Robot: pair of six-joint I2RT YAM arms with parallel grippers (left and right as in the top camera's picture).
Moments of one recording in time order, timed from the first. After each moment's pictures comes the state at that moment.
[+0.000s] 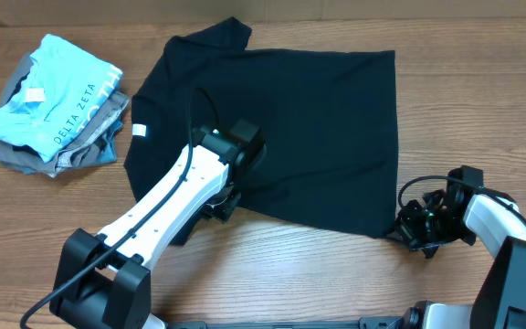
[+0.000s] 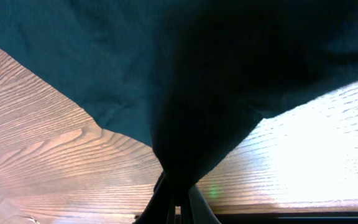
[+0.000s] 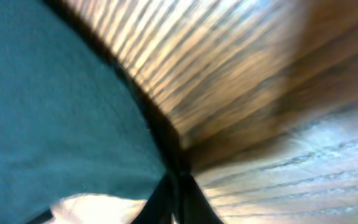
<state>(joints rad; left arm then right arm) -0.54 1.70 1.30 -1.38 -0.25 -0.12 -0.31 1.55 0.66 -0.81 -0.49 0.44</state>
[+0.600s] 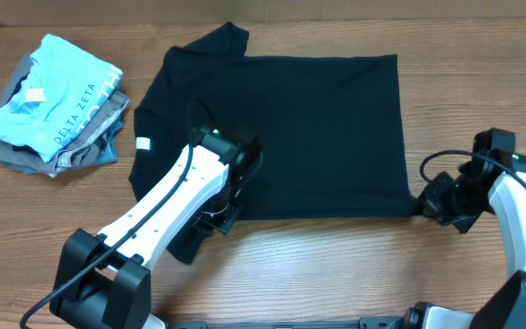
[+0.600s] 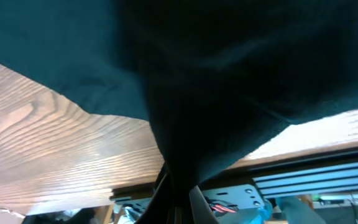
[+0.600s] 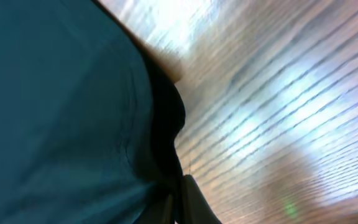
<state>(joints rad) -0.54 1.70 1.30 -1.50 -0.09 -0.09 -0.31 1.46 0.99 -1.11 -0.20 0.49</state>
